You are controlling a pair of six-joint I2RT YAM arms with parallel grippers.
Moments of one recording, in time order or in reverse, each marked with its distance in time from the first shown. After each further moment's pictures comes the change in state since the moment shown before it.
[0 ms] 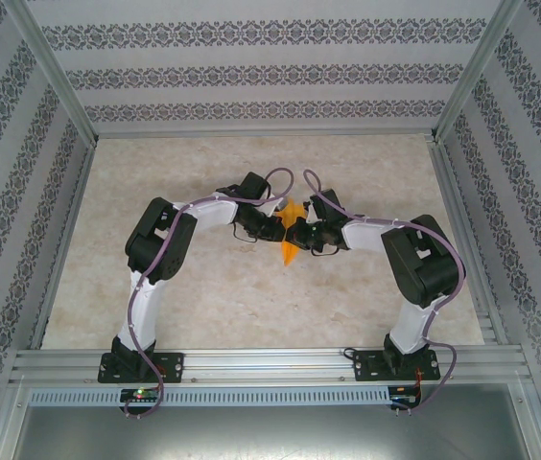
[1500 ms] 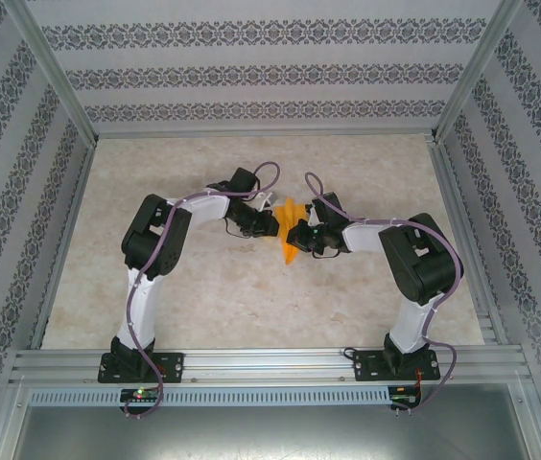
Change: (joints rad) left arm 0.066 0.011 0.017 -0.020 0.095 -0.100; right arm -0.013 0.019 -0.030 0.050 0.001 0.005
